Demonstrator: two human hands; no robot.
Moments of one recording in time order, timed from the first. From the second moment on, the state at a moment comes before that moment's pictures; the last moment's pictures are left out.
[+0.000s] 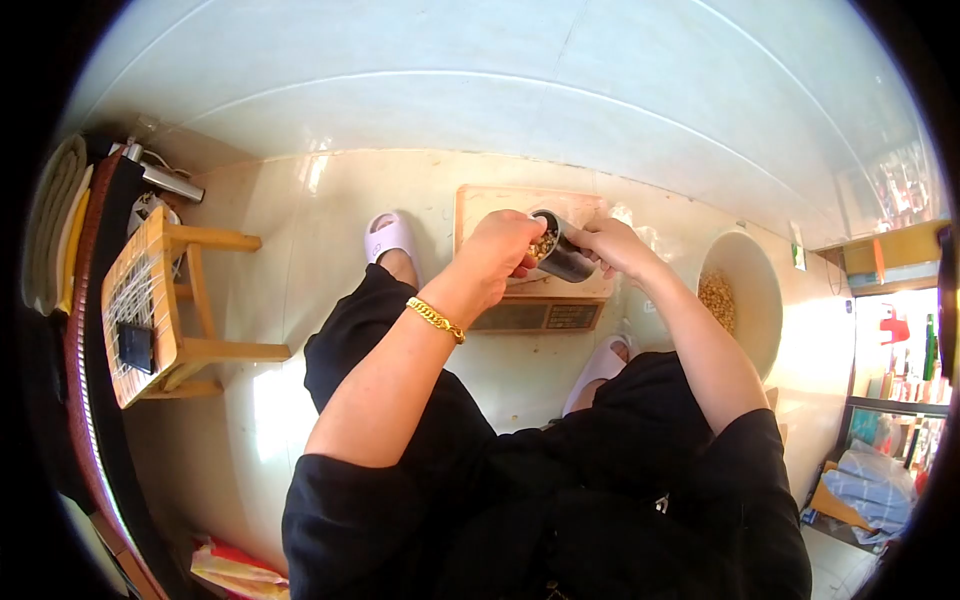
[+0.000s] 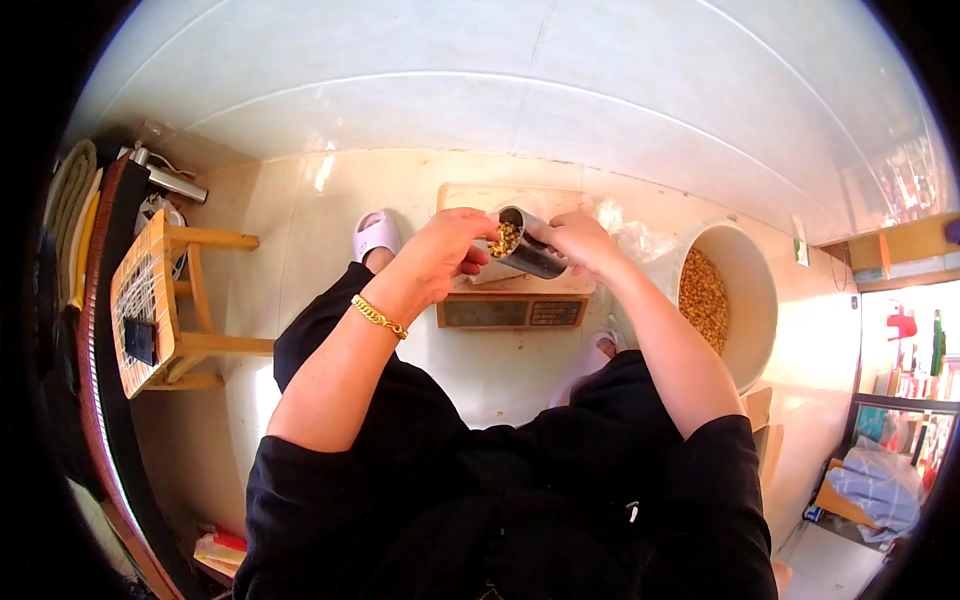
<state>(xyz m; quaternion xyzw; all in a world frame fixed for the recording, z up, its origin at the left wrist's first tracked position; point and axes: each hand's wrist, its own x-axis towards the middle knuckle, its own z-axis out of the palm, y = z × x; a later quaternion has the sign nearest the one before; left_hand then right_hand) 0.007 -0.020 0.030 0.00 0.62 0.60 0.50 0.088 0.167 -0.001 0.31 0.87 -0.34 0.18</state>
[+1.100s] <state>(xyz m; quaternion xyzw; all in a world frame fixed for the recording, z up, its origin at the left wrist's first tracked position) -0.008 -0.016 0.029 0.01 0.63 0.64 0.44 0.064 0.152 -0.024 0.35 0.79 -0.48 0.15</state>
